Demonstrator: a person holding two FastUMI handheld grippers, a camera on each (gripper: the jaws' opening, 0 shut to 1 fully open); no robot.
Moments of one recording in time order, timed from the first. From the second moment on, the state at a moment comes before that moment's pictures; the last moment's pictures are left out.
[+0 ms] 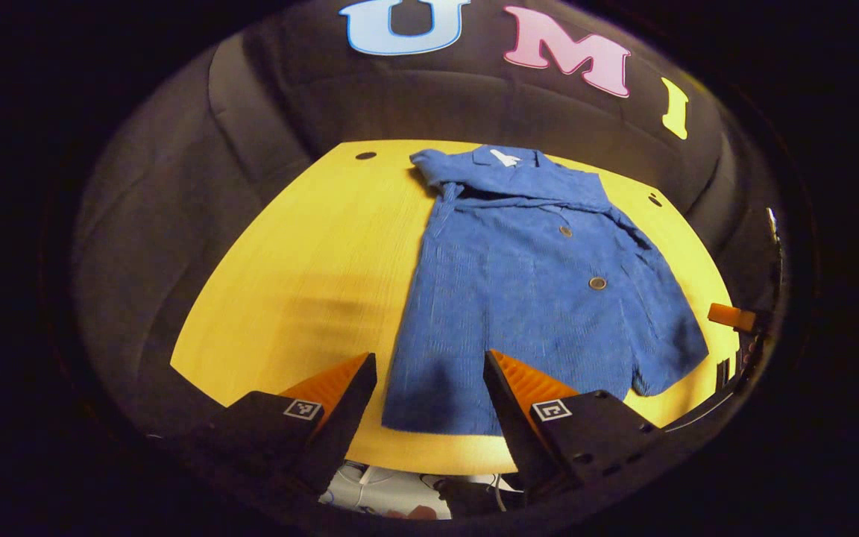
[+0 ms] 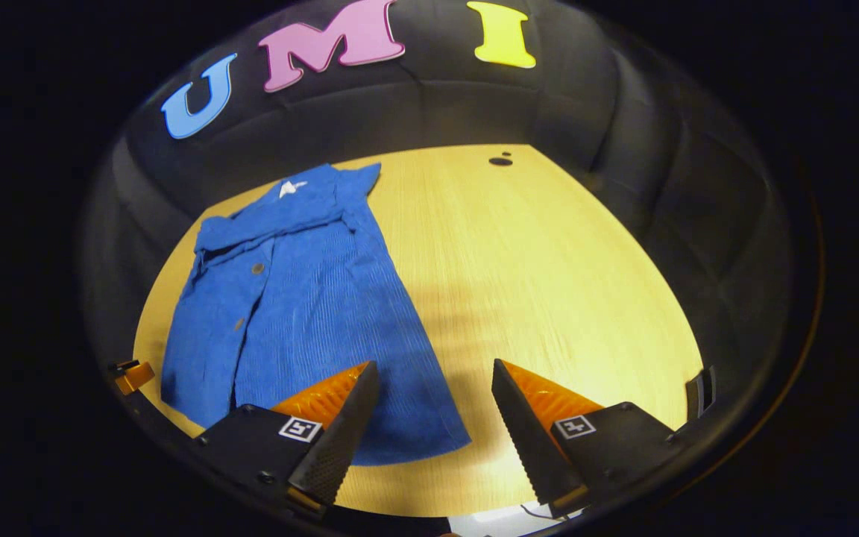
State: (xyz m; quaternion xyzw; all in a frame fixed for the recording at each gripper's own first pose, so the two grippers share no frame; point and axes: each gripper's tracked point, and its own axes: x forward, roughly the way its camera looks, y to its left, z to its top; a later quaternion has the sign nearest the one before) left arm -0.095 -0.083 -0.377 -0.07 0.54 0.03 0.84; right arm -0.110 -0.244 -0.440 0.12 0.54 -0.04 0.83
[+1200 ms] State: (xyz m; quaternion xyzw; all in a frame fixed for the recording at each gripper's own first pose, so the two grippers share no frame) left arm -0.107 -0.110 -0.412 -0.10 0.58 0.00 0.81; right arm -0.136 -0.210 -0.474 0.10 0.62 -0.04 0.77
